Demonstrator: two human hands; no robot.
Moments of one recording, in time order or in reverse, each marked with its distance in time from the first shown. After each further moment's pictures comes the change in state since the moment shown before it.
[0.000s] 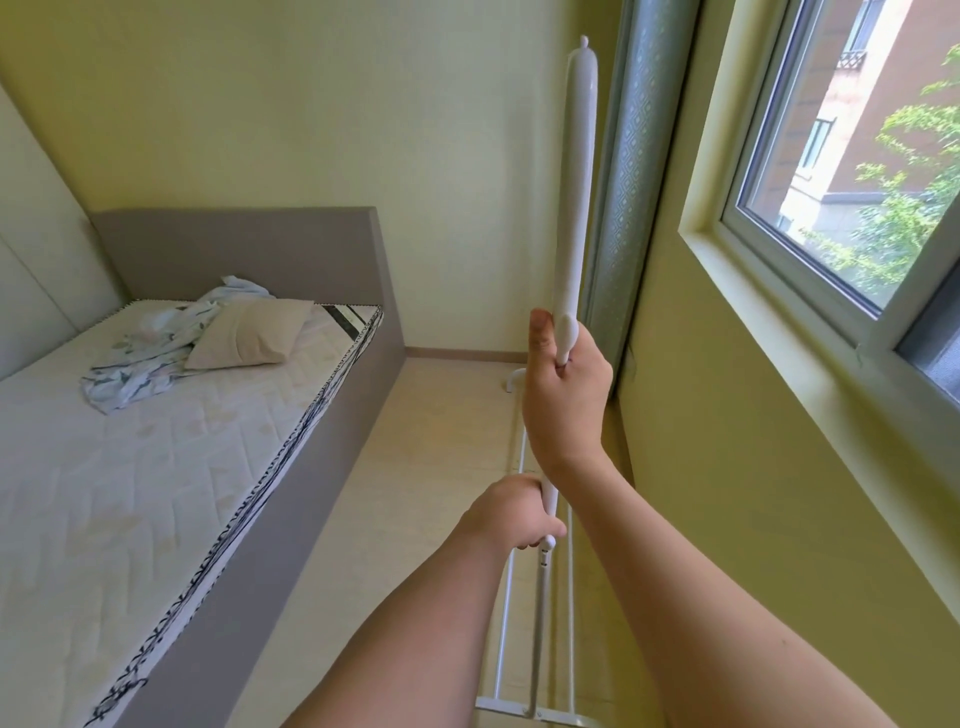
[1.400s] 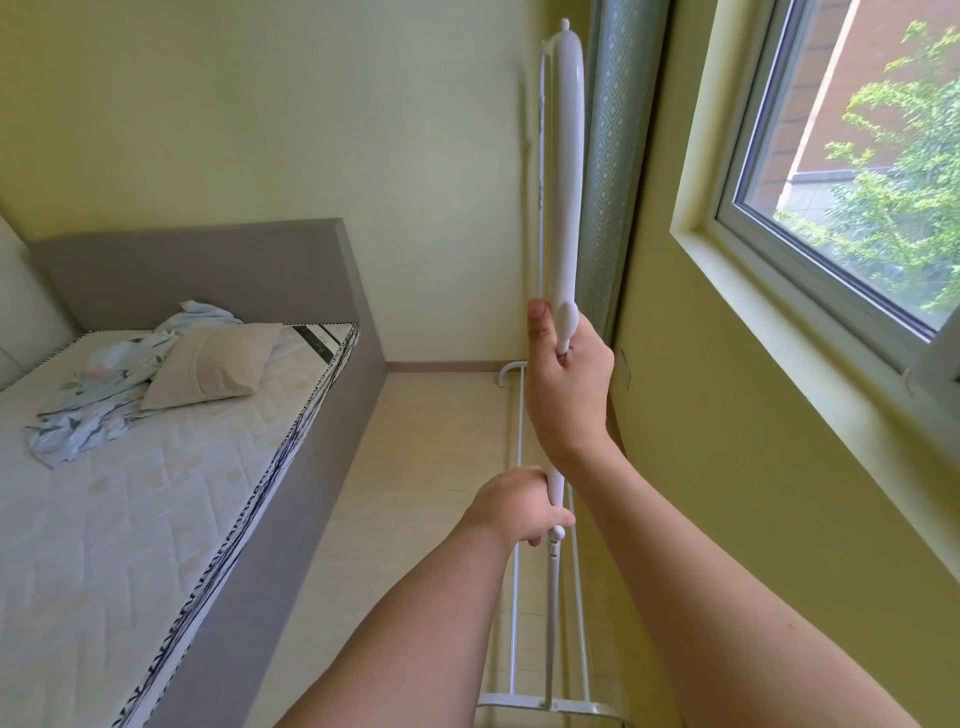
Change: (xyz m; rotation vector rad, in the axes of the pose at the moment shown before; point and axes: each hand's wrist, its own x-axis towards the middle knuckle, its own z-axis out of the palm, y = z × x) left_hand 0.129 0.010 -0.049 0.040 0.005 0.110; right_hand 0.111 0.070 0.042 -0.033 0.039 -0.083
